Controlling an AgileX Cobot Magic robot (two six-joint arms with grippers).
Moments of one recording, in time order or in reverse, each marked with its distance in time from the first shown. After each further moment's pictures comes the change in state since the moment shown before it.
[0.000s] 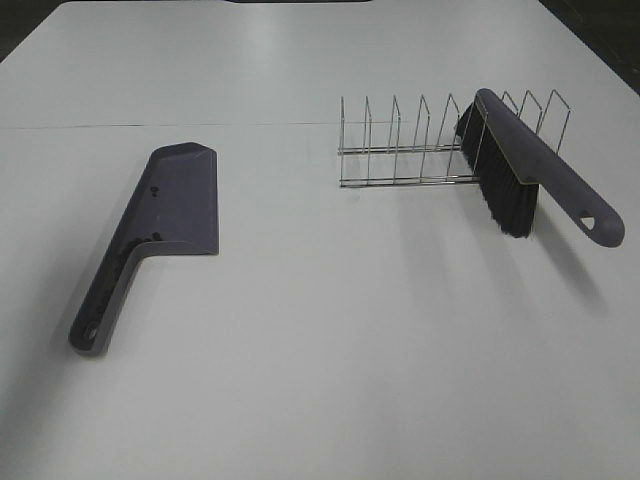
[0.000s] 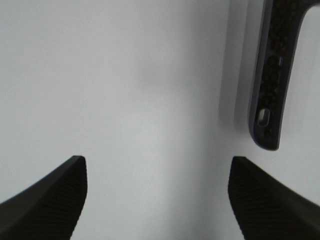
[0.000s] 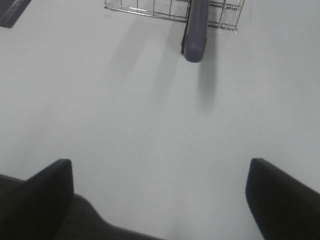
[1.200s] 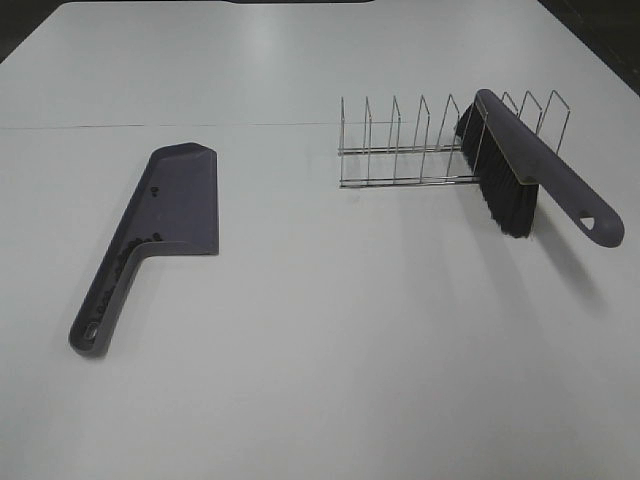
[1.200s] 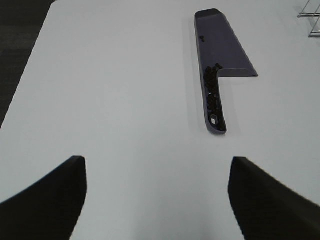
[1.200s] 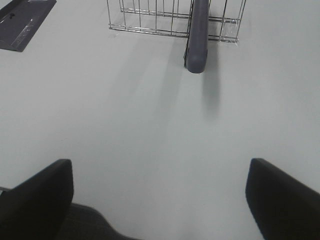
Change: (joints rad) left arm 0.000 -1.472 0.574 -0.066 -0.016 0.092; right arm 0.000 -0.051 0.000 0.018 0.001 0.052
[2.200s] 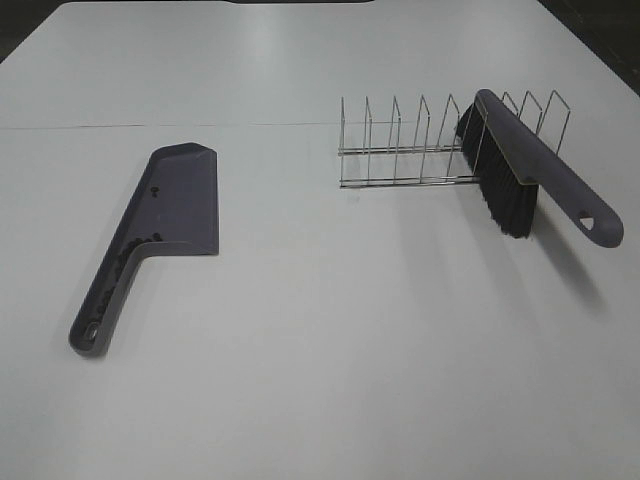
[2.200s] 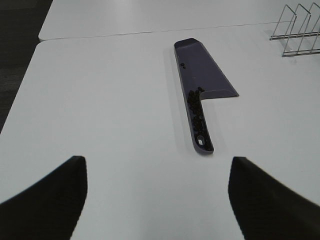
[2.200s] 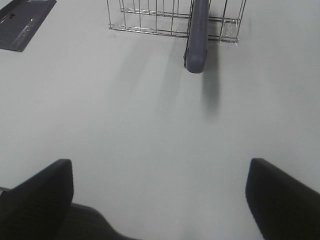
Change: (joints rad) left arm 0.000 -0.091 0.041 -0.041 -0.066 0.058; right arm 0.000 0.000 0.000 0.000 0.000 0.000
